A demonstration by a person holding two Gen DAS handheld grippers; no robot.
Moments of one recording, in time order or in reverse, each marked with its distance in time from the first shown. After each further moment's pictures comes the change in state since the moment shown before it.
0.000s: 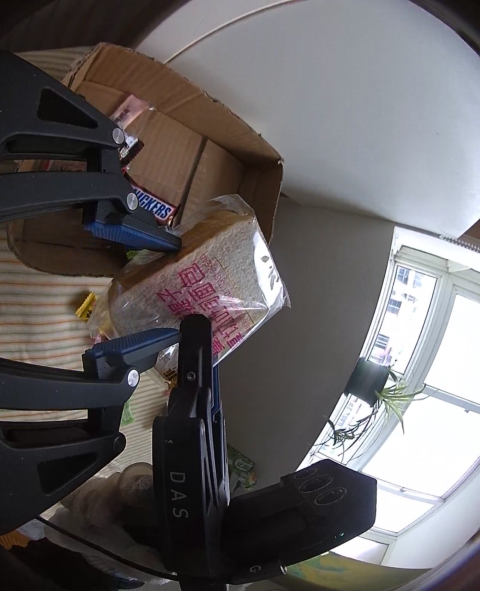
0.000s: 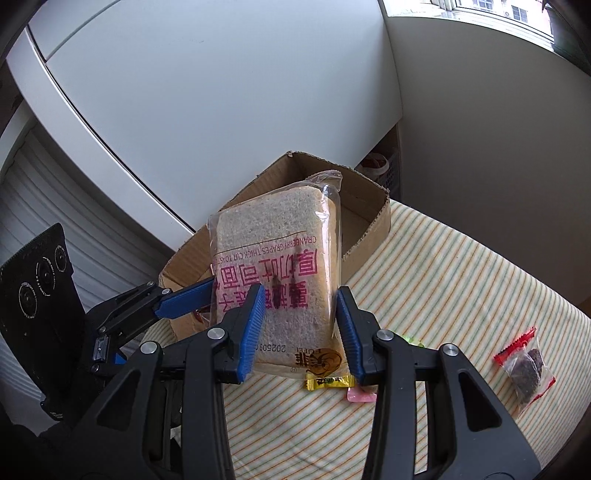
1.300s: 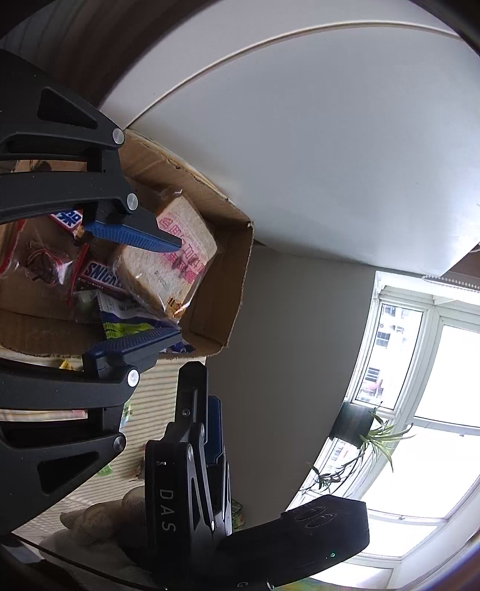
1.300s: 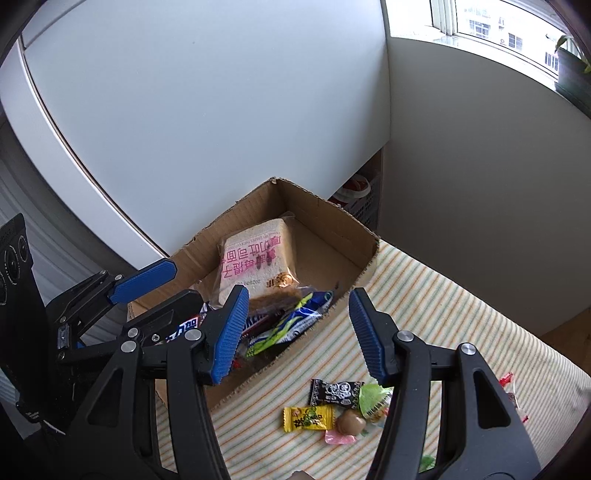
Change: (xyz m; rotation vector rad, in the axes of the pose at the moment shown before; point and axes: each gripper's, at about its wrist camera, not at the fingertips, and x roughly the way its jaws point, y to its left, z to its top) left arm -0.001 0.019 0.017 0.021 -0.052 0.157; right arm 0.003 0.006 0.025 -0.055 -0.038 -0.164
